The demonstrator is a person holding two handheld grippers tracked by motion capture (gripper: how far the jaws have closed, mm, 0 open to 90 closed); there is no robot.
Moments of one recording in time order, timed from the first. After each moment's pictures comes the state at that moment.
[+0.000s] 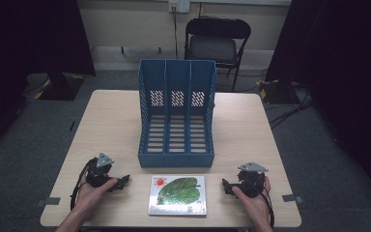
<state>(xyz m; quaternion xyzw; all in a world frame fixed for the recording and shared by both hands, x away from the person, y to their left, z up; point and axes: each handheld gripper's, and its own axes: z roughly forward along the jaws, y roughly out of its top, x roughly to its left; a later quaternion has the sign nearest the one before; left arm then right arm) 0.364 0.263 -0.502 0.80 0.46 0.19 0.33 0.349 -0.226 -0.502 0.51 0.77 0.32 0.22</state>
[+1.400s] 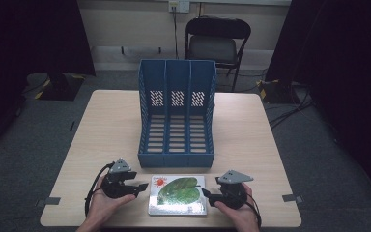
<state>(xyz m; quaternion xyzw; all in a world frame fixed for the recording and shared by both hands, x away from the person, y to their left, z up) 0.331 0.204 -0.465 0.83 0.39 0.09 0.39 0.304 -0.162 -0.466 0.39 0.82 0.39 0.15</state>
